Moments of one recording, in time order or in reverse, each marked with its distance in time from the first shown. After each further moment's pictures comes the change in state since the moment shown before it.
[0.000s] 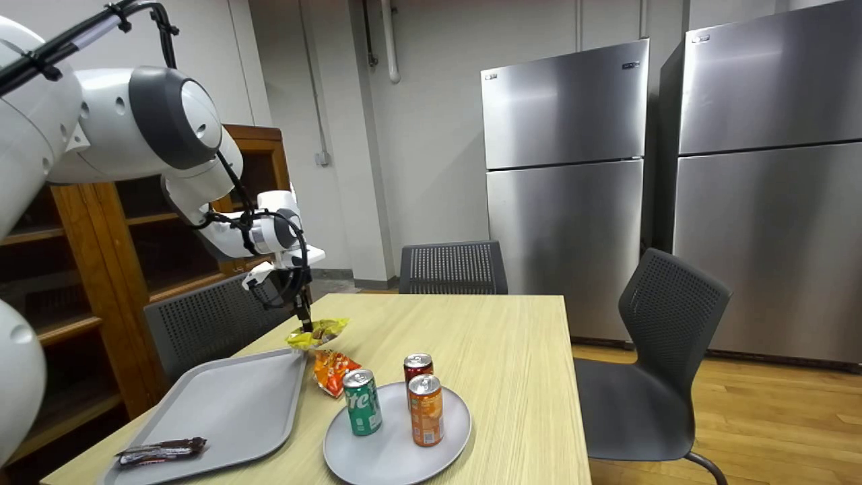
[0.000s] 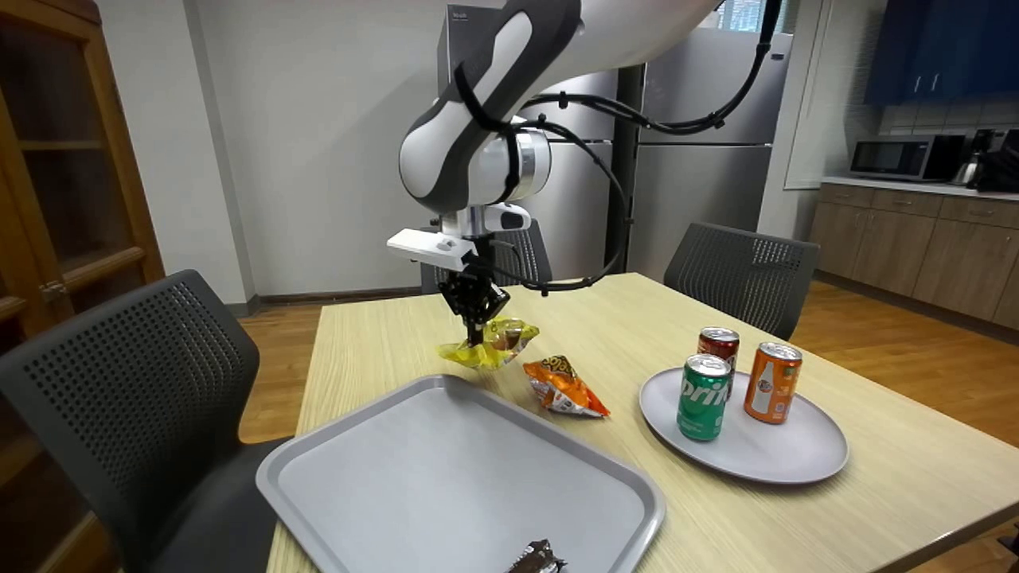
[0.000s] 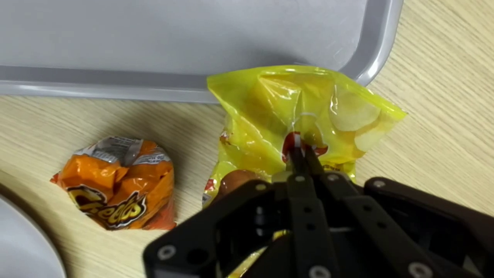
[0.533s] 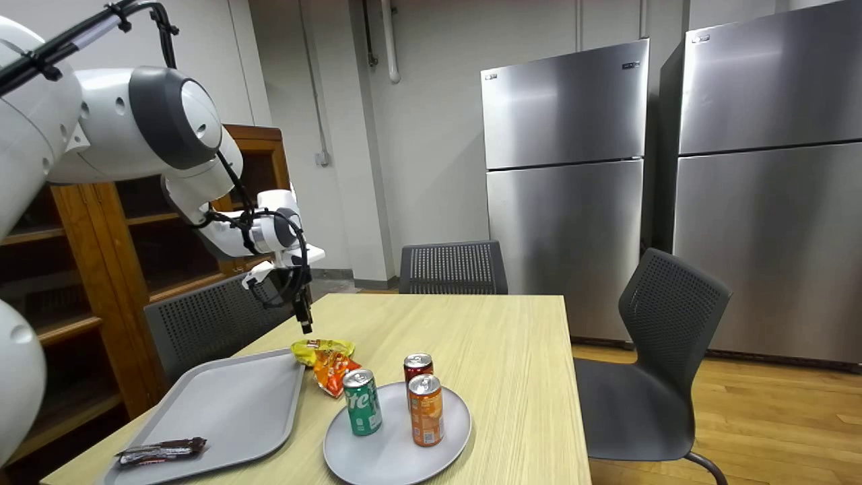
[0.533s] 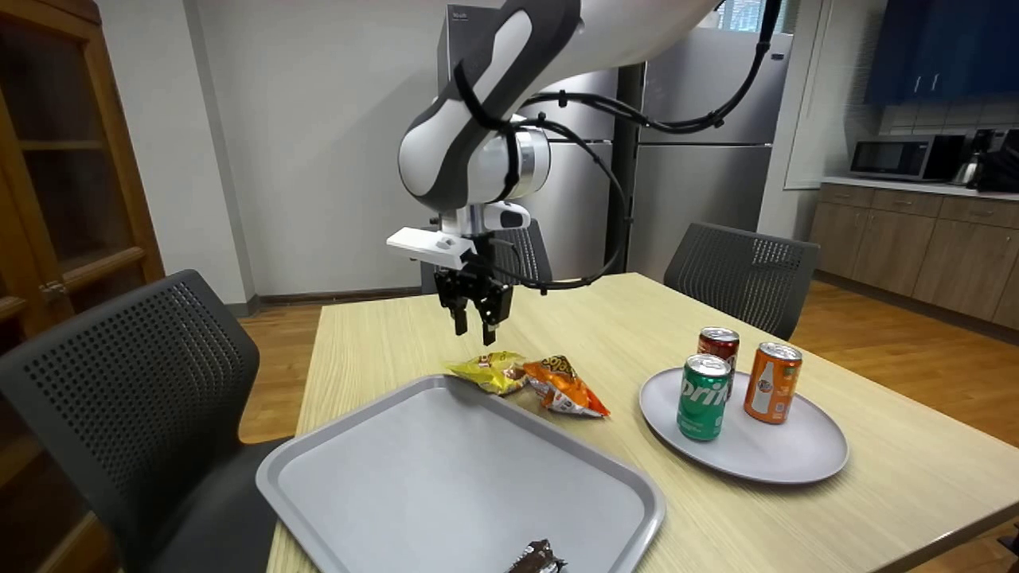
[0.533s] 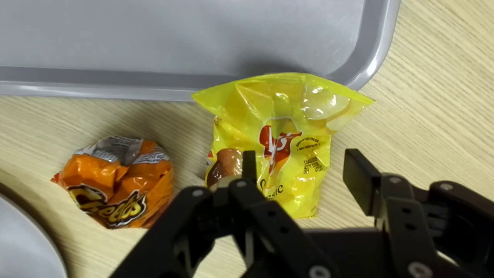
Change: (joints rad) arm 0.000 0.000 0.000 0.005 -0.001 -0.005 0.004
